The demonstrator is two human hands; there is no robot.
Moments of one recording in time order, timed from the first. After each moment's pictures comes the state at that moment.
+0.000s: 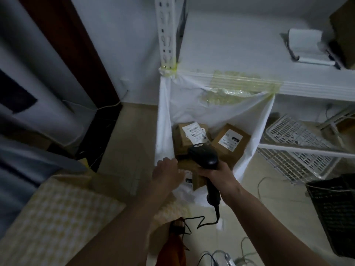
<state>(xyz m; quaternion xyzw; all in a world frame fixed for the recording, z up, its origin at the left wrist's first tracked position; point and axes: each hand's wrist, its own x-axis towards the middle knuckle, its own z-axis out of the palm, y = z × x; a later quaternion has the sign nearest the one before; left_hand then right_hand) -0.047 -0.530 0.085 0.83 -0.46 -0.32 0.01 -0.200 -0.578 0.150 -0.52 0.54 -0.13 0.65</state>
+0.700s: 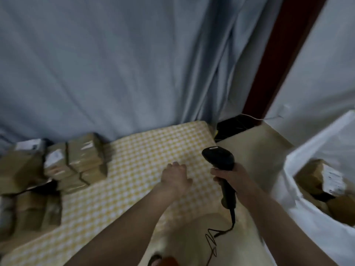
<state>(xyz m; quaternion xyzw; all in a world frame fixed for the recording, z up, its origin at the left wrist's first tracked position) -0.153 -0.099 0.162 0.97 -0.07 -0.22 0.07 -0.197 -0.270 0.203 -0.71 0.21 0.14 0.66</state>
